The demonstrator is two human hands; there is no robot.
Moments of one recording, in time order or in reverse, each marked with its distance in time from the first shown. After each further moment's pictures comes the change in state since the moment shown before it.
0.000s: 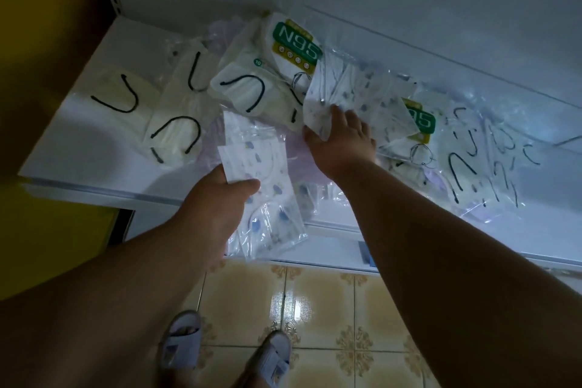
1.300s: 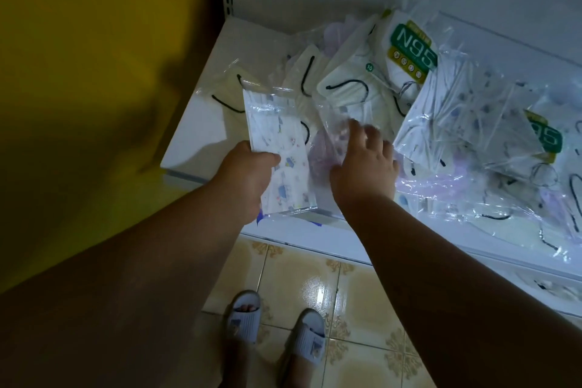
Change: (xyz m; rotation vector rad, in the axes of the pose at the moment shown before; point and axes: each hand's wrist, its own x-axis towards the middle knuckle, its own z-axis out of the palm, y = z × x) left_hand 0.051 0.034 -0.115 -0.015 0.139 -0.135; right_hand -0.055 -0.126 0.064 -0.041 0.054 -0.062
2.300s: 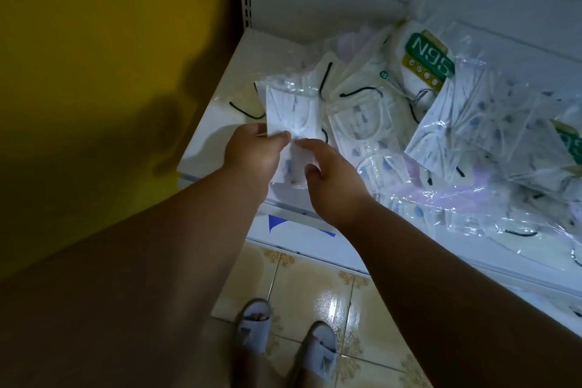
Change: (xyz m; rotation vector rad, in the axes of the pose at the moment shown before) left_hand 0.011 0.022 0.005 0.198 0.227 0.170; right_hand -0.016 -0.032 -0.007 0.509 -0.306 -0.280
